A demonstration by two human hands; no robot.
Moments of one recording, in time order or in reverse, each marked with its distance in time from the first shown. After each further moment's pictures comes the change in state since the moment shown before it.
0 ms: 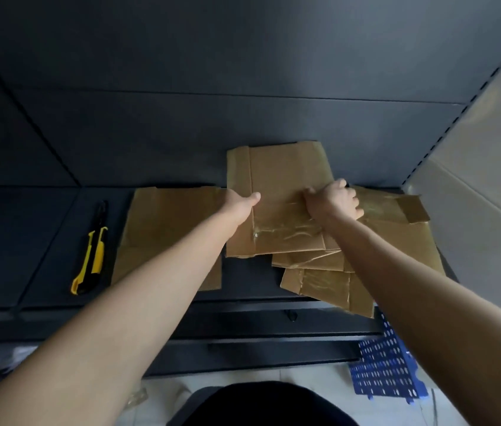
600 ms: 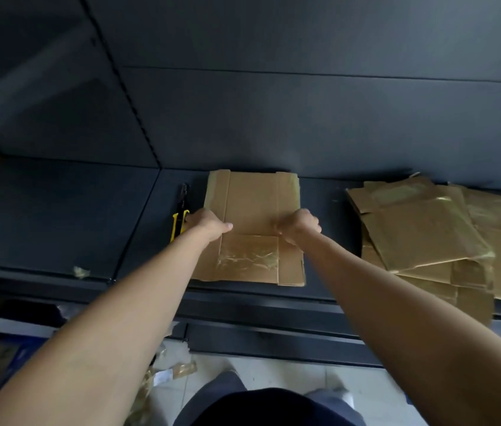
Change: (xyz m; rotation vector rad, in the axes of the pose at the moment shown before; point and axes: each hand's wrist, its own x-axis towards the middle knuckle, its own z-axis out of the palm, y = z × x) left_hand 0.052 -0.133 -0.172 0.498 0.195 -0.273; right_hand -0.090 -0.108 0.164 -0.010 -0.452 -0.031
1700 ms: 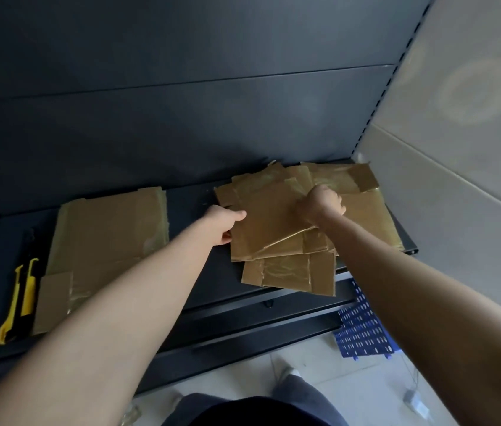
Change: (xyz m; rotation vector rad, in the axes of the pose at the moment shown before) left_hand -0.117 0.203 0.146 -0.451 -0.502 0.141; right_hand 0.047 0.195 -0.206 -0.063 0.372 0.115
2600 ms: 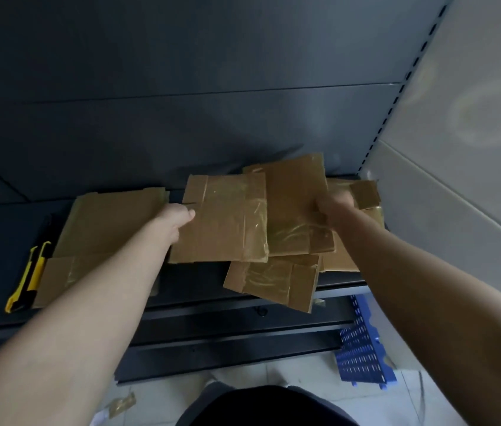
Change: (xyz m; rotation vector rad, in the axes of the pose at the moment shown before) left_hand -0.008 0.002 -0.037 0.001 0.326 -0.024; right_hand 0.042 0.033 -0.044 0.542 -0.154 0.048
